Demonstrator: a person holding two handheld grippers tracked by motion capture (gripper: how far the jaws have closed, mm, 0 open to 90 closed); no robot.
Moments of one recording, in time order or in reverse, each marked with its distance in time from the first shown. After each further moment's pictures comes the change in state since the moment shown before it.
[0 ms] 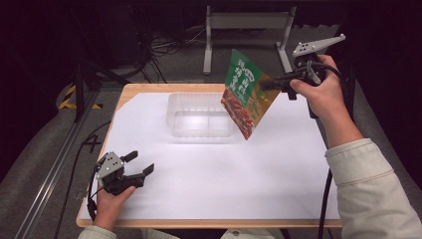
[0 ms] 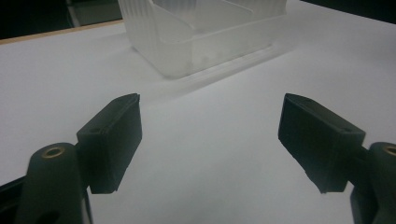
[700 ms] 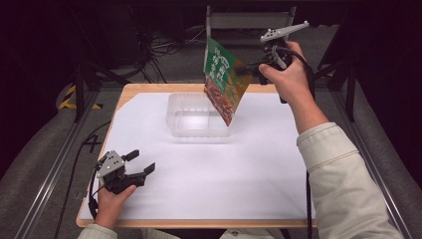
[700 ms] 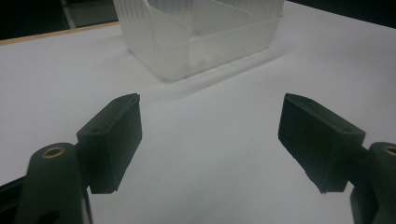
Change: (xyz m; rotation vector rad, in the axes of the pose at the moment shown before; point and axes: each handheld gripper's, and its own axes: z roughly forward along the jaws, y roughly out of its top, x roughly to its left) left arm 0.001 0.002 0.004 -0.006 -0.018 -0.001; right arm -0.007 0.037 0.058 -0.030 -0.010 -0.001
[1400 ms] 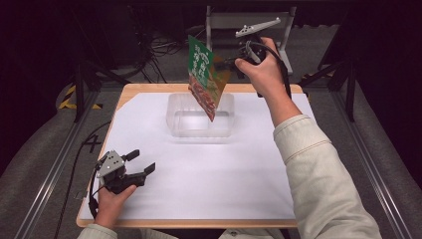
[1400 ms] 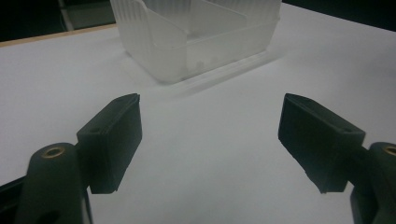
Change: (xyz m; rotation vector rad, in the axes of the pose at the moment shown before) left arm 0.000 0.001 0.000 -0.004 -0.010 0.002; right arm 0.001 0.020 0.053 -0.021 0.026 0.004
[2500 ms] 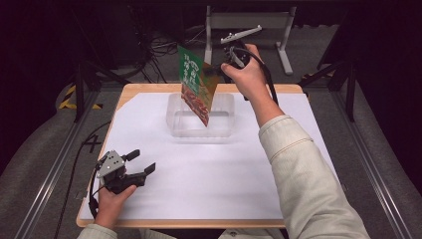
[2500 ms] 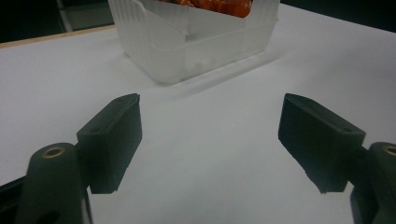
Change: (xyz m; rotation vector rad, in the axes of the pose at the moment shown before) left arm -0.001 0.000 0.000 -0.003 -0.003 0.002; right arm -0.005 -0.008 0.041 0.036 0.011 0.050
